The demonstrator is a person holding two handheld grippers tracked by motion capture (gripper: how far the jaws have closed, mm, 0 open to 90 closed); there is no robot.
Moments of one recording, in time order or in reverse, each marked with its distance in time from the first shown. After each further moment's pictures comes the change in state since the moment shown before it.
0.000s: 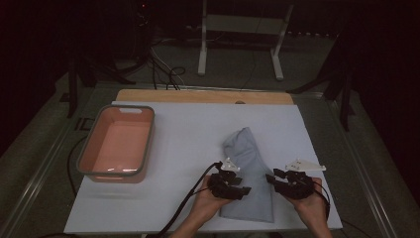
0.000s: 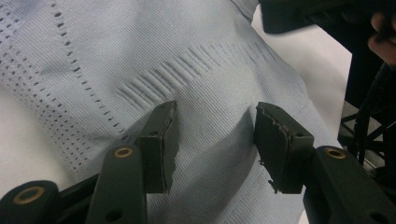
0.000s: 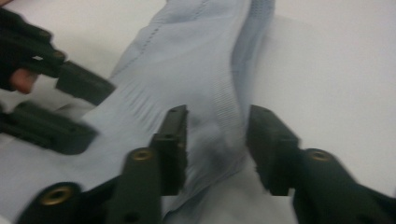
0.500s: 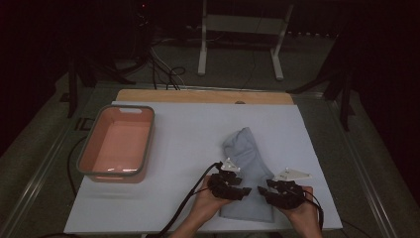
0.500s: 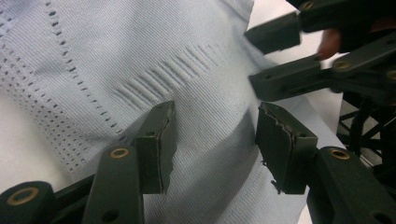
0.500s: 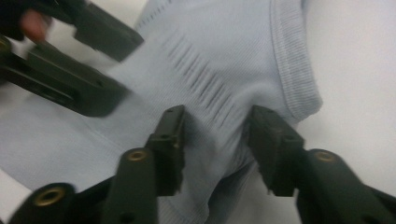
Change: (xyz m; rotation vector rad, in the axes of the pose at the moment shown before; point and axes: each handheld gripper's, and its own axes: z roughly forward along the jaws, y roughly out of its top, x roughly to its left) left arm 0.002 0.000 -0.001 0.000 -0.018 0.006; right arm 0.023 -0.016 0.015 0.105 0.022 -0.013
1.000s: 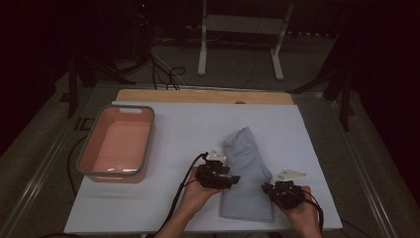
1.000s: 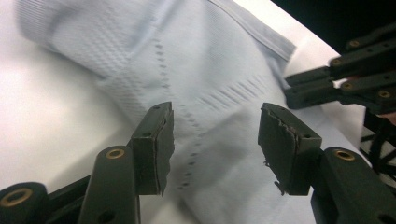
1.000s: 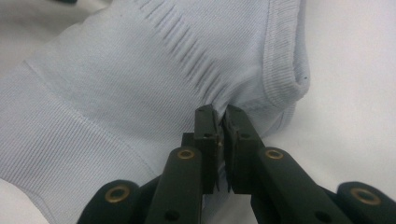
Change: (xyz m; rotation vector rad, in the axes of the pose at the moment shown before) left arm 0.030 0.006 -0.029 -0.072 0.077 -0.053; right arm -0.002 -0.002 0.004 0.043 -0.024 -0.028
